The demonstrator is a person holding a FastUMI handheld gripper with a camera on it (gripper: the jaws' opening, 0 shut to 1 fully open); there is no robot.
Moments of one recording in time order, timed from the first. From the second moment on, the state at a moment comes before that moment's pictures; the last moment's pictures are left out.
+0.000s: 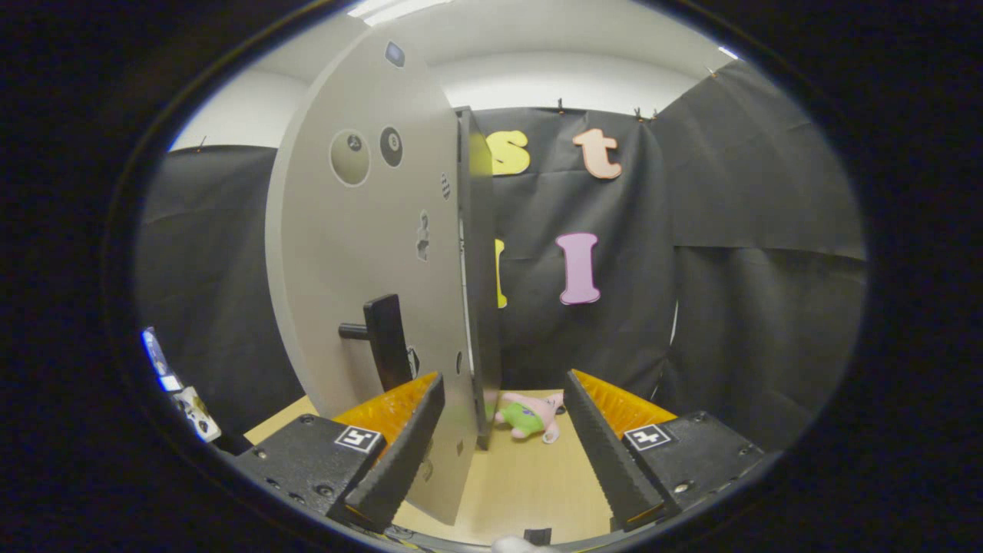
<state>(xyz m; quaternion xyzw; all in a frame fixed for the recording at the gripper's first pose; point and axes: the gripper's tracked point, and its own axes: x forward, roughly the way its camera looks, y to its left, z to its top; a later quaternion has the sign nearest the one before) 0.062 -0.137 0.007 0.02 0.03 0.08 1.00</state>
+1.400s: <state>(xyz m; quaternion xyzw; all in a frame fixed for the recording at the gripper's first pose) 0.093 0.091 0.009 0.02 0.04 0.14 0.99</state>
